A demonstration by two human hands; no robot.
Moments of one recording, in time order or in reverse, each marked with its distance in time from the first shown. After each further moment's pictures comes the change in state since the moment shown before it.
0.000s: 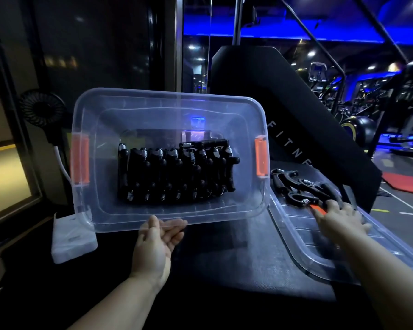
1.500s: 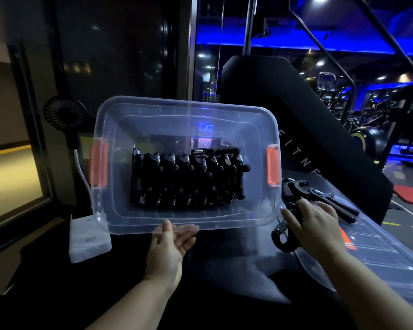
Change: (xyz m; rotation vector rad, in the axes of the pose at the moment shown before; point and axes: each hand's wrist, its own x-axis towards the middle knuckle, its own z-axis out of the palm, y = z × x) left_hand 0.000 0.000 -0.001 0.024 0.005 -0.012; right_hand -0.060 -0.060 0.003 0.126 0.562 -0.698
